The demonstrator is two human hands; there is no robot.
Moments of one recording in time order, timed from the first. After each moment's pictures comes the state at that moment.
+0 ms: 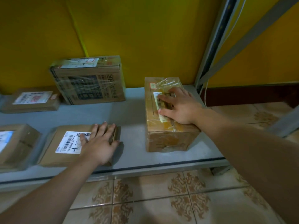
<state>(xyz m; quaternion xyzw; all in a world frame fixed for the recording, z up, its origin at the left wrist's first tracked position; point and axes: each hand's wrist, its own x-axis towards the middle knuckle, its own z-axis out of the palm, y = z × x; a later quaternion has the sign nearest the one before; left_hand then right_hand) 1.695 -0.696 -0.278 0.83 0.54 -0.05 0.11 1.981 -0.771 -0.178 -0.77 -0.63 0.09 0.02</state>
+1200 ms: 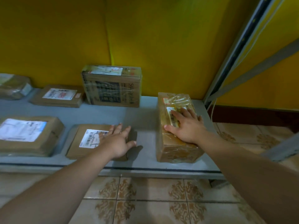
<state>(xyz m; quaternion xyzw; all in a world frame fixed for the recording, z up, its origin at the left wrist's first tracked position) 1.694 -0.702 -0.229 0.83 0.52 -0.10 0.19 1.946 -0.781 -0.173 -0.81 -0.57 0.14 -0.02</state>
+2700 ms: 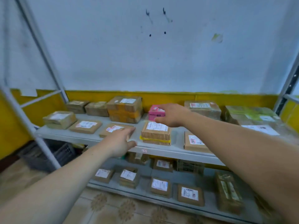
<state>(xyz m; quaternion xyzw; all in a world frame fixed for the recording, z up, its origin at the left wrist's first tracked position) 1.250 -0.858 0.575 0.81 0.57 0.04 0.13 1.482 -0.828 0.612 -0.66 -0.75 0.05 0.05</state>
